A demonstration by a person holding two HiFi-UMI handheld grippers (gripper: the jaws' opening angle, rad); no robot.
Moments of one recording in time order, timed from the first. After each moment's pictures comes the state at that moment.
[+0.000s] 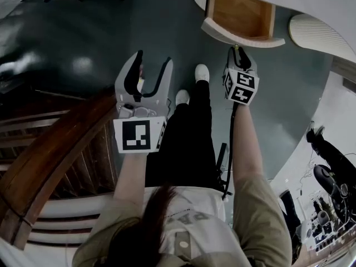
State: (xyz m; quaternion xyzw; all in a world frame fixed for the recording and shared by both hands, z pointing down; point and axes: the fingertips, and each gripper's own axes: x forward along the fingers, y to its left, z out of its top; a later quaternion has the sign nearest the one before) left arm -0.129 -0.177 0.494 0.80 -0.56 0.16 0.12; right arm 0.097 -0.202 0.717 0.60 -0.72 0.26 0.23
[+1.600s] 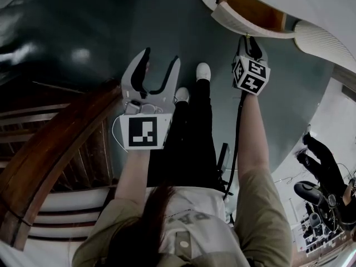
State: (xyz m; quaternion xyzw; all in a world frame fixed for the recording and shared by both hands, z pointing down) left arm -0.139 -0.187 0.510 0.79 -0.57 0.17 0.14; right arm 0.103 -0.260 0.707 0.61 -0.72 0.24 0.23
